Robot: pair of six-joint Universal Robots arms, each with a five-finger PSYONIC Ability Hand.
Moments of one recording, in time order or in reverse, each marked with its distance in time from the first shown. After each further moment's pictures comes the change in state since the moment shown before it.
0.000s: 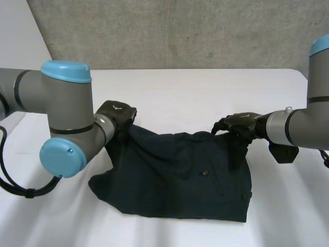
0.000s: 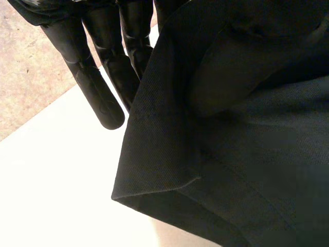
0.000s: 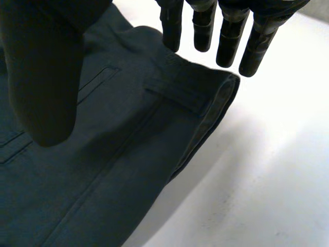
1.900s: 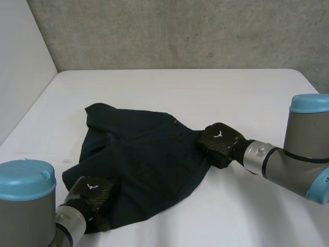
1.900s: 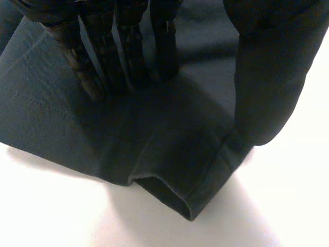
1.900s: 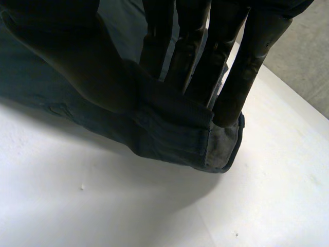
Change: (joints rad) left arm -0.012 0.451 -0.957 0.327 -0.053 -0.154; right arm 0.046 -0.062 0.453 -0.653 -0.210 -0.222; left_hand -0.653 -0.734 -0.719 -0.732 -0.712; right_hand 0.755 0.942 0.969 0.960 0.899
